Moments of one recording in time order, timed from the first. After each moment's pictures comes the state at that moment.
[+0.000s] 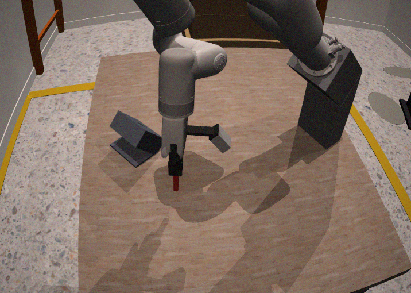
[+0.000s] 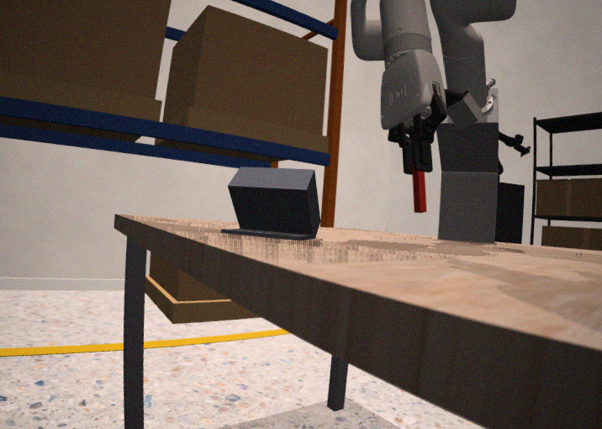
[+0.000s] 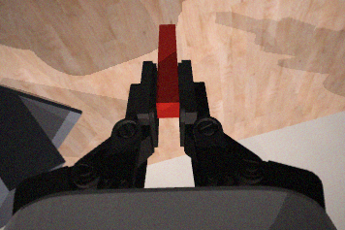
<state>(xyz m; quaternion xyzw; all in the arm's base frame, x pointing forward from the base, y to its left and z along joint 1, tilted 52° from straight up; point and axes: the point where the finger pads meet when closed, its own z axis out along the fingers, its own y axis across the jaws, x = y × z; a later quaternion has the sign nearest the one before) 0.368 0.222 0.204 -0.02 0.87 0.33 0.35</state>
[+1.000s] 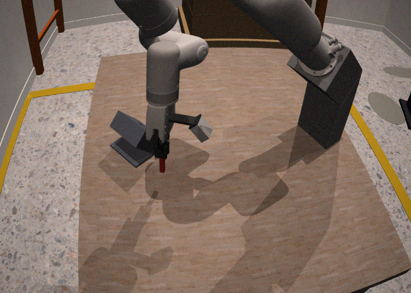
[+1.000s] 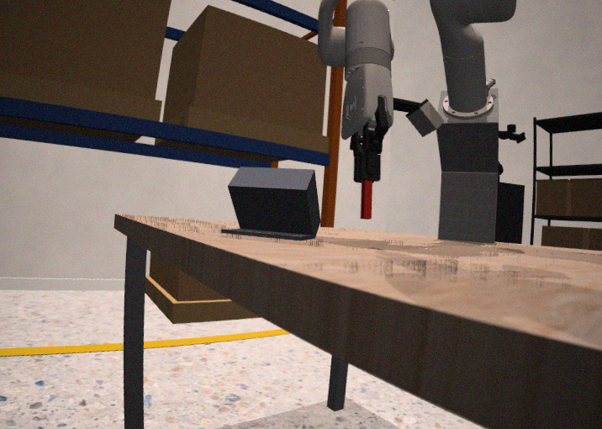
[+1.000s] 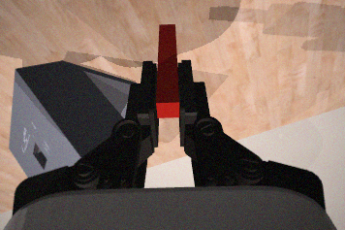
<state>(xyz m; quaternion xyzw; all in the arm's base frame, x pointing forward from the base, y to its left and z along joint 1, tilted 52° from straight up) 0.418 0.163 0.191 0.06 0.88 0.34 0.34</state>
